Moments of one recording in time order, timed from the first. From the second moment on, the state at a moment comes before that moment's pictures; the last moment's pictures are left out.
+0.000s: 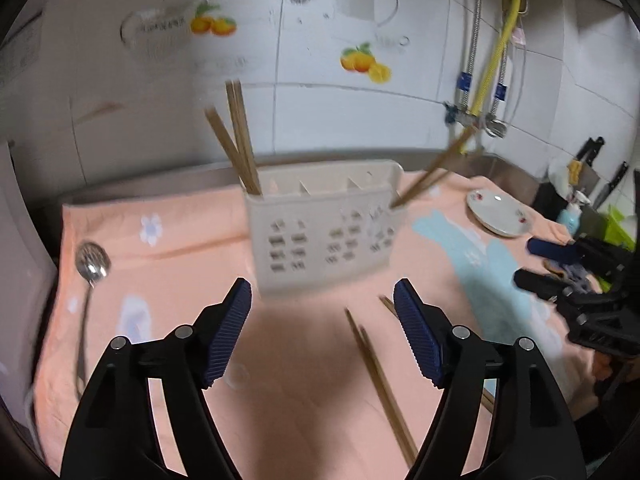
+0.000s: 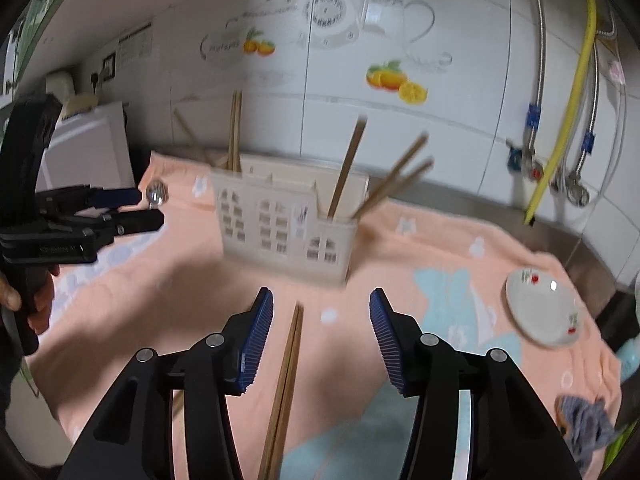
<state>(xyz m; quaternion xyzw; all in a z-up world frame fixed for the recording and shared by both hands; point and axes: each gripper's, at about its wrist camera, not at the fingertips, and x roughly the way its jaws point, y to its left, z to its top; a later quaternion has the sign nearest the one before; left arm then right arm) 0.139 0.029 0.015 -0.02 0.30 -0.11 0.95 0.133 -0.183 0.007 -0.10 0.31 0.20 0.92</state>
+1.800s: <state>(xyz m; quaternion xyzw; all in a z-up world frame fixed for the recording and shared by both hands) 0.072 -0.008 -0.101 0.00 0.44 -0.11 0.89 0.074 -0.199 -0.099 -0.07 0.42 0.20 0.88</state>
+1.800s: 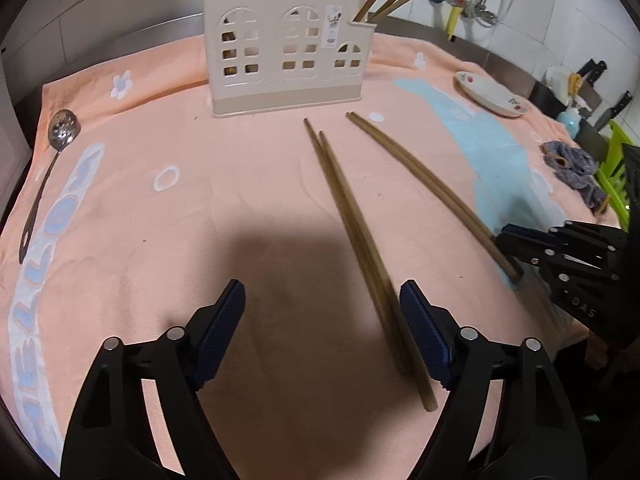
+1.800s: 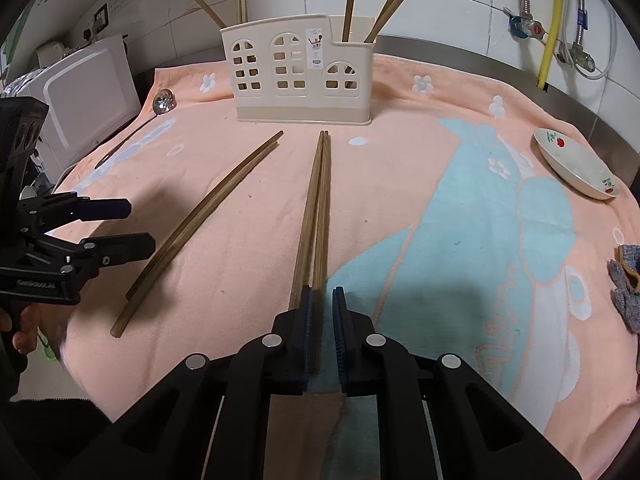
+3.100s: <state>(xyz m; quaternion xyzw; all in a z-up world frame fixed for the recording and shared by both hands) 0.085 -0.008 -0.109 0.00 0.43 -0.08 0.90 0.077 -0.200 -0.105 -0.06 0.41 0.19 0.89</state>
